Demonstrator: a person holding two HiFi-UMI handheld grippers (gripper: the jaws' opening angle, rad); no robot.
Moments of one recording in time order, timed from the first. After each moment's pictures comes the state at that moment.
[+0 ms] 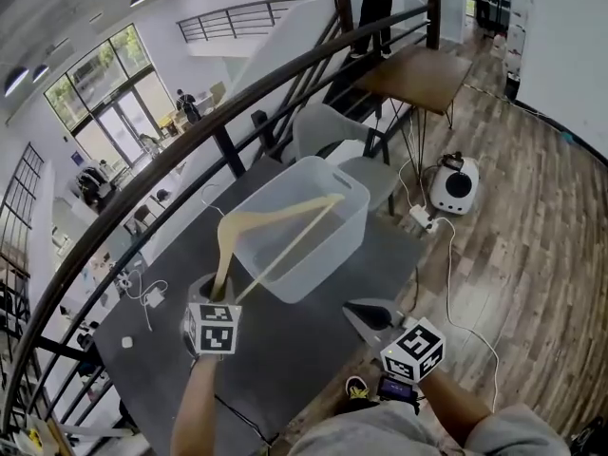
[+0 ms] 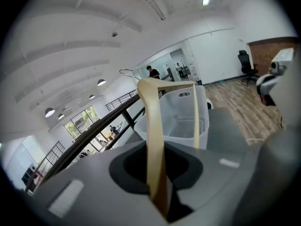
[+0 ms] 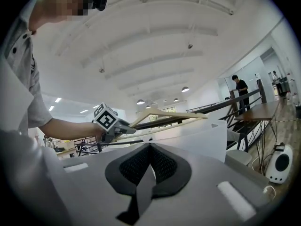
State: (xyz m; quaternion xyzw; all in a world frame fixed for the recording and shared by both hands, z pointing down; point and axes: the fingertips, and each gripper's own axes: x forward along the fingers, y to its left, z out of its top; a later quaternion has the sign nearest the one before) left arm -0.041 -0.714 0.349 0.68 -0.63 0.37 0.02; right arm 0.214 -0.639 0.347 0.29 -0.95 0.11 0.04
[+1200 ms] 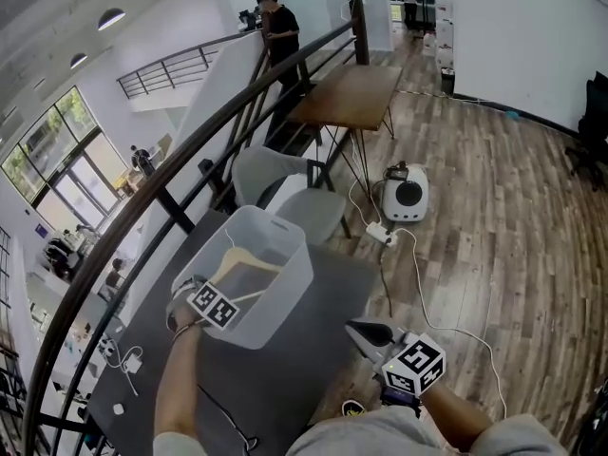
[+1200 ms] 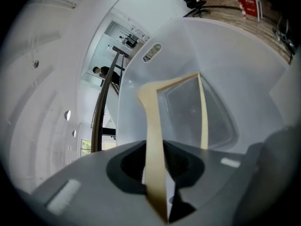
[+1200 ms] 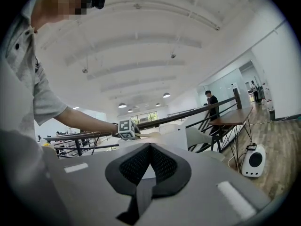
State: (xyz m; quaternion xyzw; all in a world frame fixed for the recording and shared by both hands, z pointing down) left arm 0.018 -0.876 0.434 0.61 -0.41 0.67 -0.13; right arm 0.332 -0.656 0.347 0.41 -0.91 0.12 0.03
